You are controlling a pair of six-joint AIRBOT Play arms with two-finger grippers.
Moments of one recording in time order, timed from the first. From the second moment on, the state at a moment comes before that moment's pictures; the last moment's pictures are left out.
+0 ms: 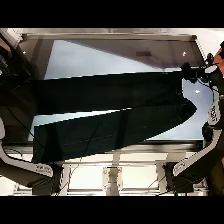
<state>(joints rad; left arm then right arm) 0.43 -1.68 1.59 1.33 -0.92 -1.59 -0.40 -1.92 1.72 -1.01 0.75 1.57</state>
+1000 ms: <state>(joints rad) 0.65 -1.28 1.36 1.41 -1.34 -1.32 -0.64 -1.81 1.86 -1.14 1.58 1.20</state>
